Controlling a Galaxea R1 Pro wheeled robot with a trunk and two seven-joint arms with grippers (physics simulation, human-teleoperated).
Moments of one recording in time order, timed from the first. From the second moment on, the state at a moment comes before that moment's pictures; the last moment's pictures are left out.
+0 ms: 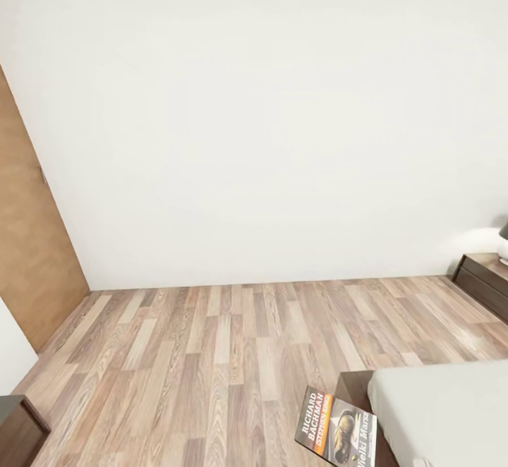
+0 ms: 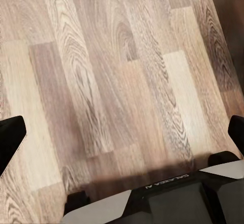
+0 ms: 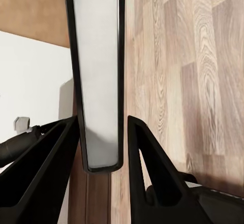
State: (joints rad) left arm -0.40 0.02 -0.28 -0.03 0.20 -0.20 -0.27; right arm -0.43 -0.36 0.06 0.06 -0.48 0.10 1.27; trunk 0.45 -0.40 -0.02
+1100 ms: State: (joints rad) left arm -0.40 0.02 -0.28 -0.03 0.20 -0.20 -0.27; right arm -0.43 -0.36 0.06 0.06 -0.48 0.10 1.27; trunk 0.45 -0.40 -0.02
